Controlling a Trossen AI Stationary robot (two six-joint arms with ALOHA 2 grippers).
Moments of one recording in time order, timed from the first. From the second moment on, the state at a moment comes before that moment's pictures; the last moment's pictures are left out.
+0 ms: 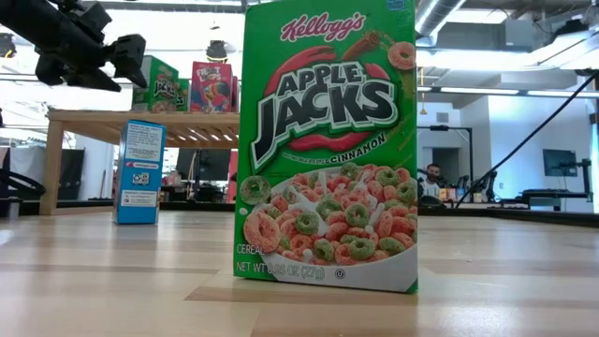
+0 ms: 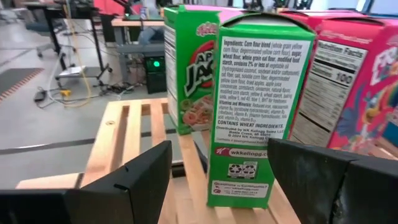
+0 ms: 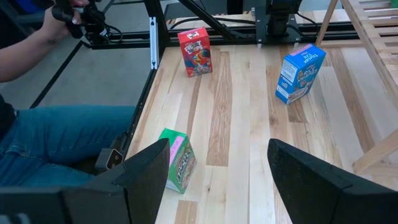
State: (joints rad) left arm -0.06 0.43 0.41 -0.36 -1.38 -0.44; right arm 0.38 1.23 1.28 -0.57 0.13 0.25
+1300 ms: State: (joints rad) left arm 0.01 0.30 0.41 -0.33 -1.20 -0.31; right arm 0.38 1.23 1.28 -0.57 0.13 0.26
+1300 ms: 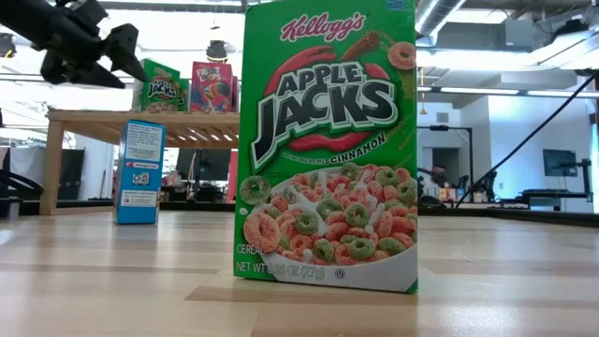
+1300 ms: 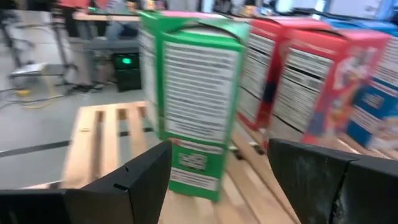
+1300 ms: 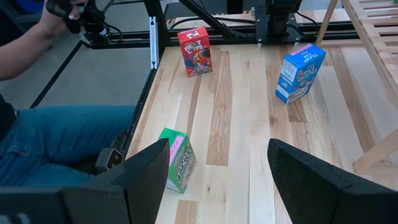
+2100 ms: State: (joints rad) left arm 0.01 0.45 0.41 -0.33 -1.42 -0.37; right arm 0.38 1.23 1.28 -0.57 0.13 0.25
